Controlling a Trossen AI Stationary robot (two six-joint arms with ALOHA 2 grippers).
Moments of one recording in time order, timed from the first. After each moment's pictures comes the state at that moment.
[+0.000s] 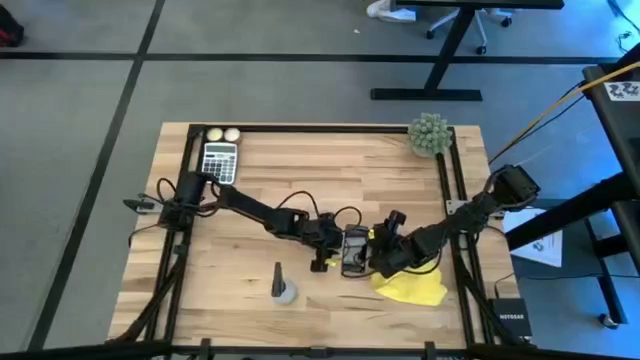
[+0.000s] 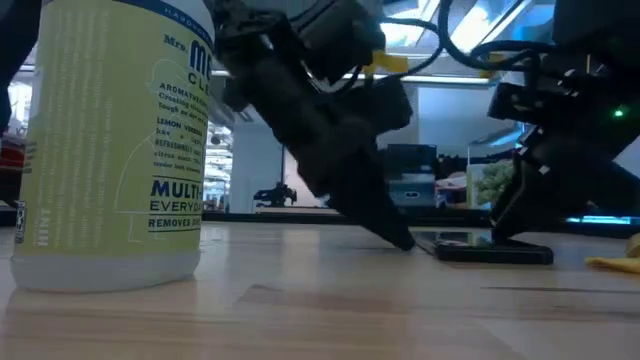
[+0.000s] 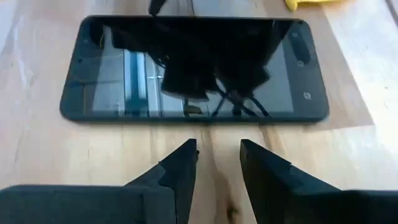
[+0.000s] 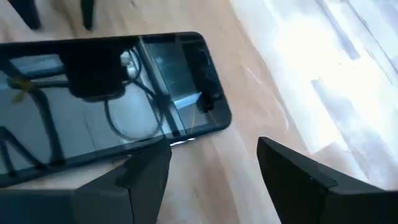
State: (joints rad) left arm -0.14 2.10 1.25 0.09 -0.02 0.00; right arm 0.51 1.61 0.66 -0.33 0.67 0.76
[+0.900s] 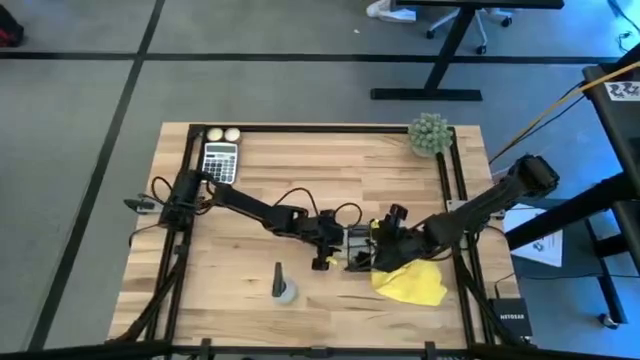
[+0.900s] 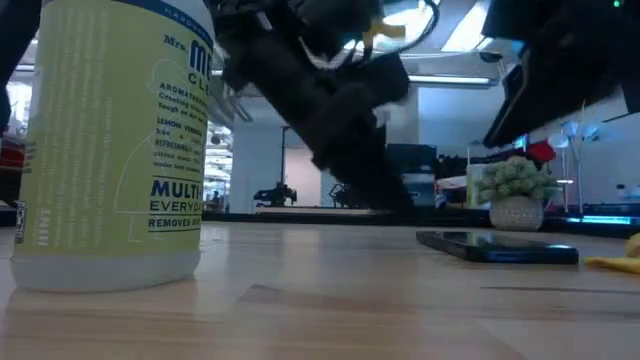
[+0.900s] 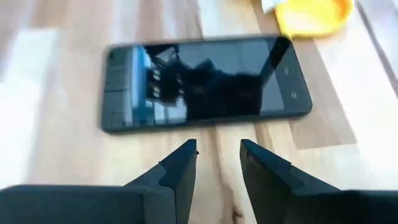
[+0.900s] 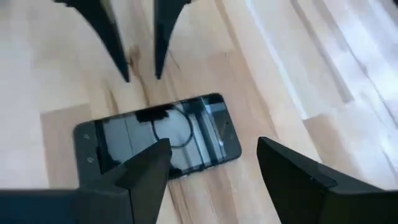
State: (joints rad) left arm -0.14 2.00 1.25 0.00 -0.06 0.02; right arm 0.49 1.35 0.82 -0.58 0.54 0.62
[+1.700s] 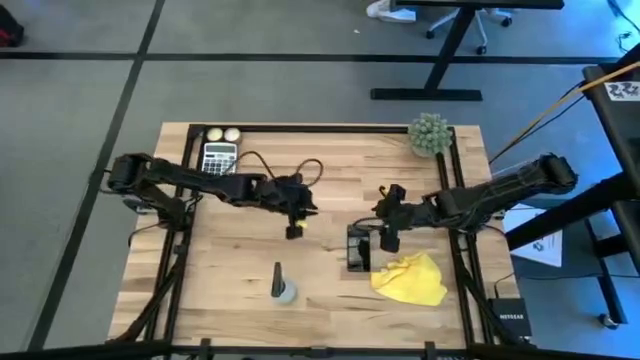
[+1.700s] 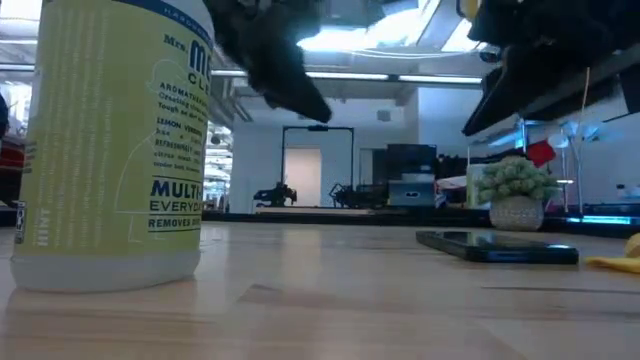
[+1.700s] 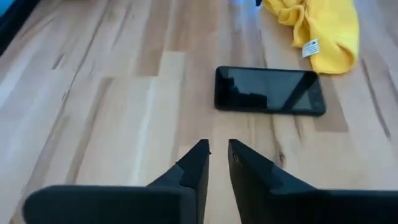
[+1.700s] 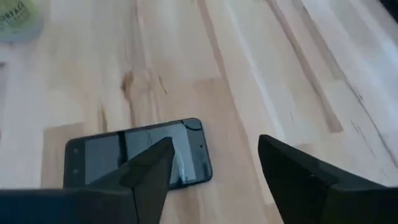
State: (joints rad) left arm 0.01 1.48 0.96 -0.12 -0.07 0.00; right arm 0.24 1.08 0.64 -0.40 0.32 0.33
